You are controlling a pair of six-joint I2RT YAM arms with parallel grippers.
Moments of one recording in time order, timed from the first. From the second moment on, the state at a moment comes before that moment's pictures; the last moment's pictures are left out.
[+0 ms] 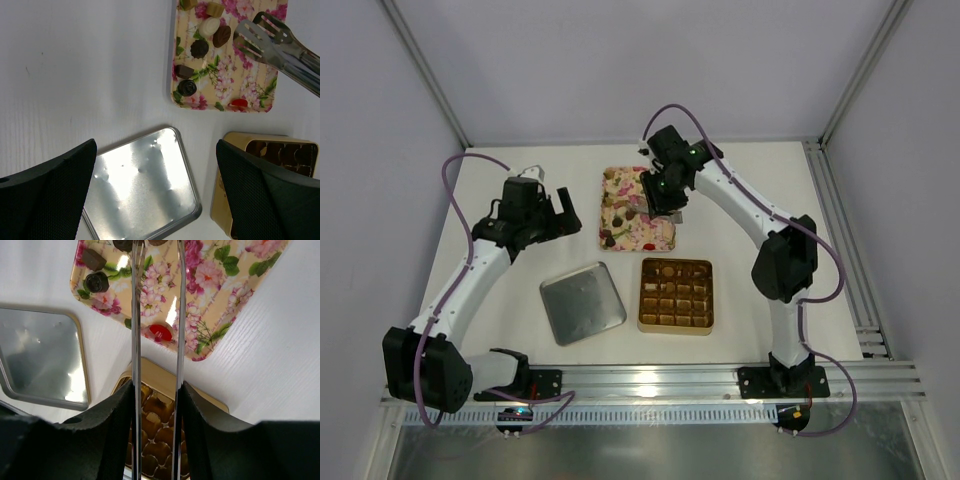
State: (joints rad) left arm -0.24 1.24 1.04 -0.55 0.03 -0.44; right arm 0.59 2.03 2.00 -1.06 -0.08 0.21
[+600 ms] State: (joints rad) left arm -0.24 1.25 1.04 -0.55 0.03 -0.44; right arm 0.61 2.11 2.04 -1.07 -0.09 0.21
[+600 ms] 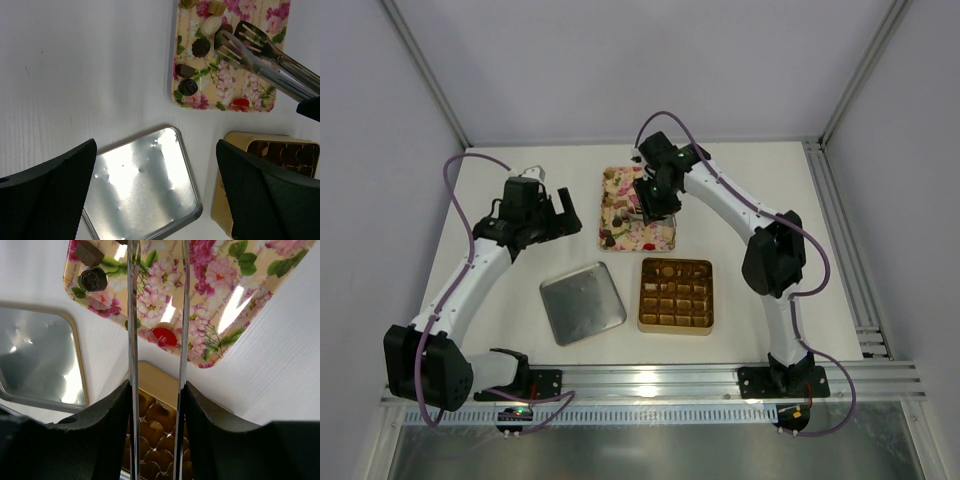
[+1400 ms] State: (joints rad) left arm -0.24 1.25 1.04 -0.55 0.03 -0.44; right arm 0.61 2.17 2.09 -1.09 -0.03 0.21
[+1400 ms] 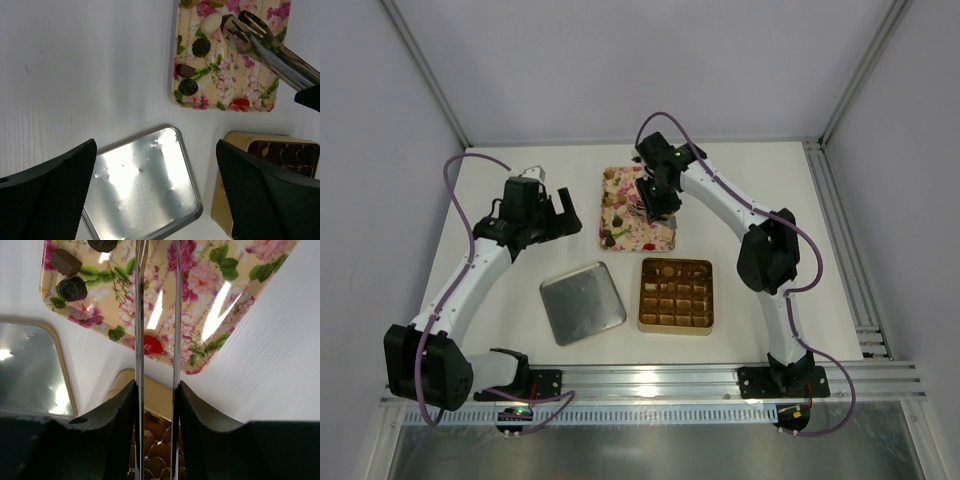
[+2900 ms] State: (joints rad) left arm -0.24 1.25 1.04 -0.55 0.03 -0.44; right arm 0.60 2.23 2.15 -1.12 -0.05 0.19
